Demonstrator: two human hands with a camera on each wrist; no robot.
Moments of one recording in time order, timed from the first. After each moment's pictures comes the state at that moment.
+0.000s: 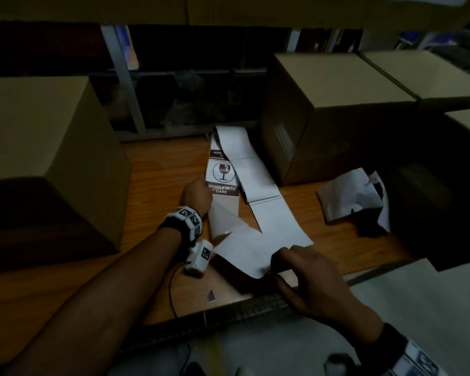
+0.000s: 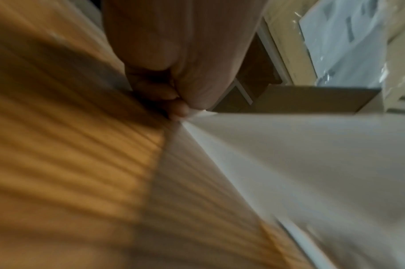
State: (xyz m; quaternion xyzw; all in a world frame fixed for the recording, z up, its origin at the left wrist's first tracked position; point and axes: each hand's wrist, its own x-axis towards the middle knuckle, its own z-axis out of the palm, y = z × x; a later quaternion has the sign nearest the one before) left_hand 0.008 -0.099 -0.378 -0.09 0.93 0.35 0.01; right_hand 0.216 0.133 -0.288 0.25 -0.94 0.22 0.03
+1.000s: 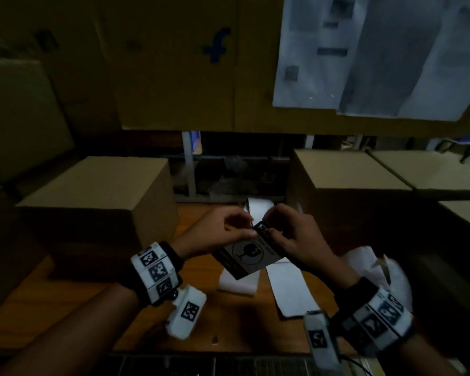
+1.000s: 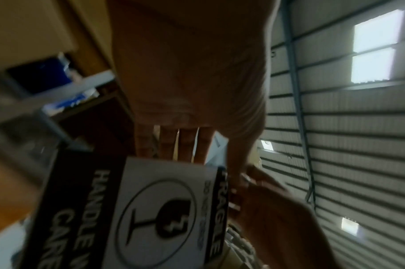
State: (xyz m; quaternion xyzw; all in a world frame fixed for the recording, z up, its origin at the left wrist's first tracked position) left_hand 0.147 -0.094 -0.171 0.18 0.86 0.47 -0.01; right_hand 0.134 0.122 -0.172 0.33 -0.84 0.41 0.12
